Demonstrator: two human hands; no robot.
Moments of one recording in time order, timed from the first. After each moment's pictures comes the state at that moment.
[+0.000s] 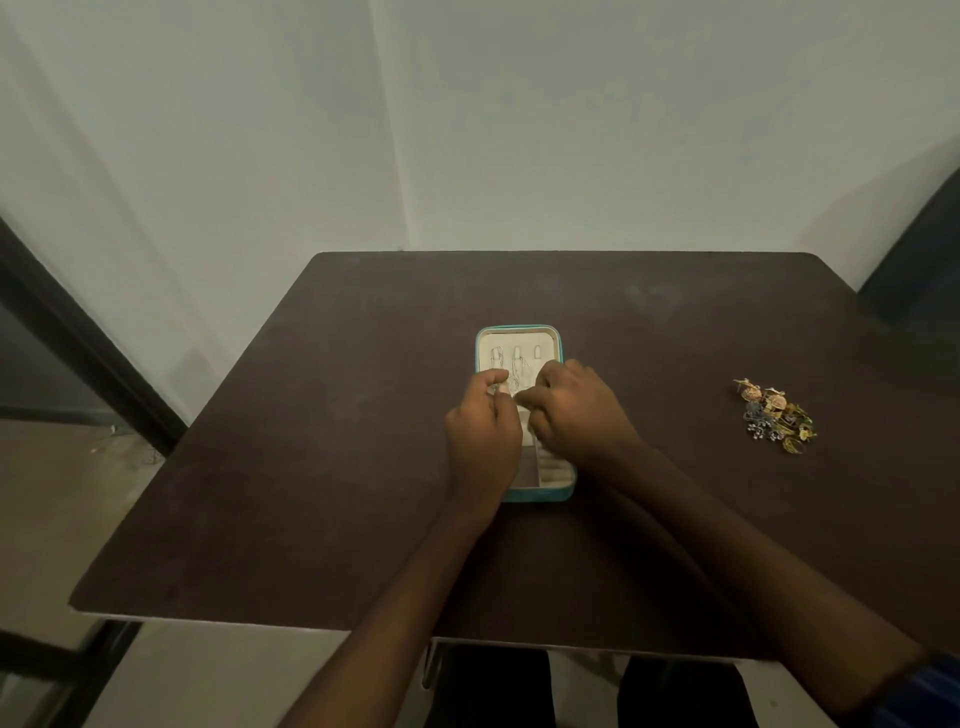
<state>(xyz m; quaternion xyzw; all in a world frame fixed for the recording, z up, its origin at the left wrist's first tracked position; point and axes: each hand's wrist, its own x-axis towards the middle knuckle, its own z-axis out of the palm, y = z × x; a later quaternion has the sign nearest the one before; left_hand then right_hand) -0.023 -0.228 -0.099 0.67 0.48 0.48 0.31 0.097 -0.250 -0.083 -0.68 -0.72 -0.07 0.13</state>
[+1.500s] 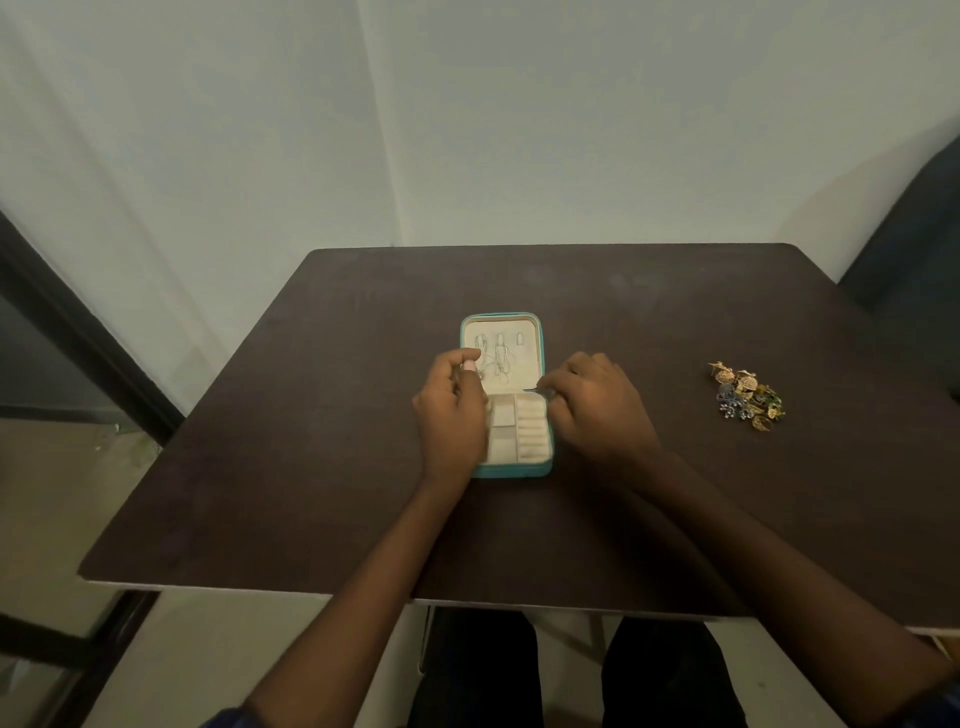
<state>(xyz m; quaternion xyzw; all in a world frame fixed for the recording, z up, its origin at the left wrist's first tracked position) -0.034 -0.240 -0.087 0.62 0.43 0.55 0.36 0.115 -0.295 -0.076 -0.71 -0.67 -0.05 0.22</state>
